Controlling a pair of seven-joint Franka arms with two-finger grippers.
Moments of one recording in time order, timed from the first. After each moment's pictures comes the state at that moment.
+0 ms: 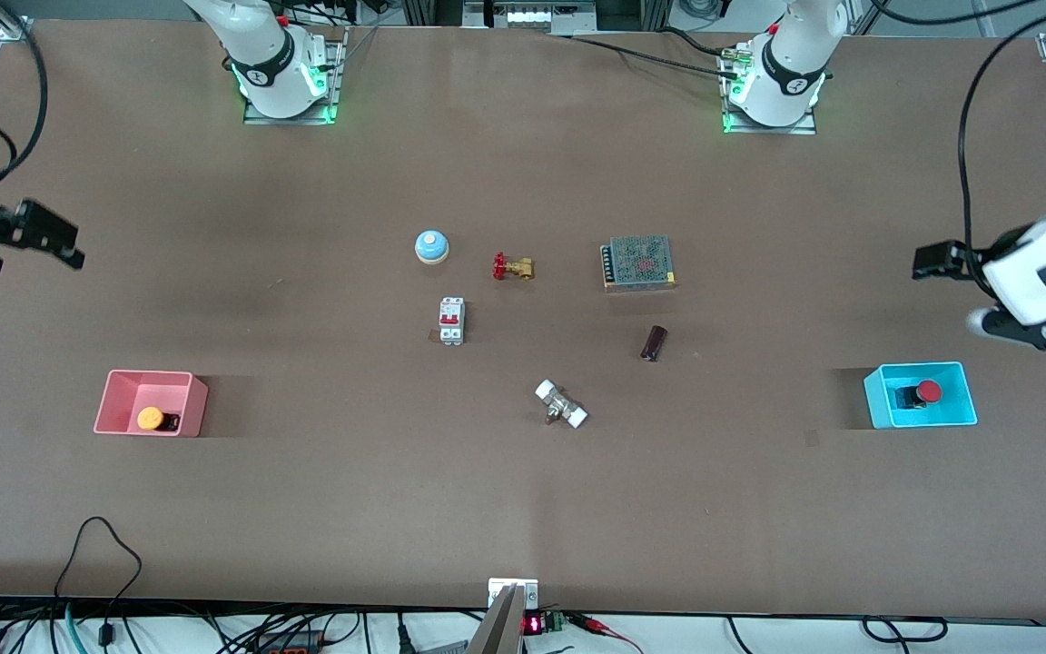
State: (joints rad) left arm 0.32 0.29 -0.41 -1.37 0.16 1.40 0.16; right arm -0.08 0.02 0.06 -1.62 0.00 1.73 -0.13
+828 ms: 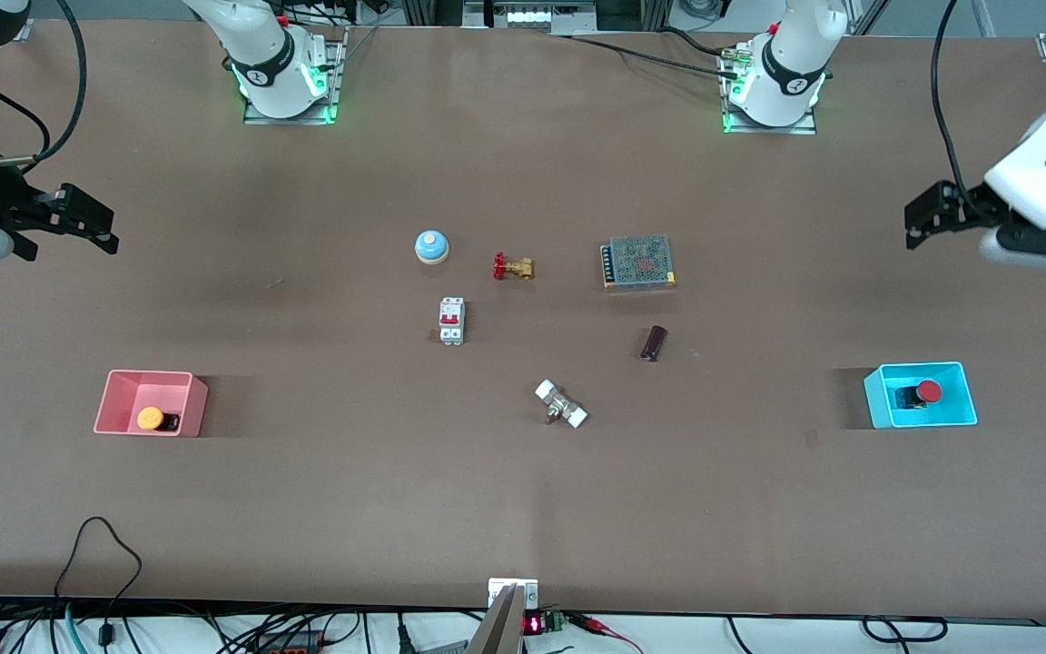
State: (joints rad) left arm -0.01 -0.02 -0.04 -1.66 0.03 1.65 0.08; right arm -0.04 0.02 0.06 -1.63 0.00 1.71 -0.08
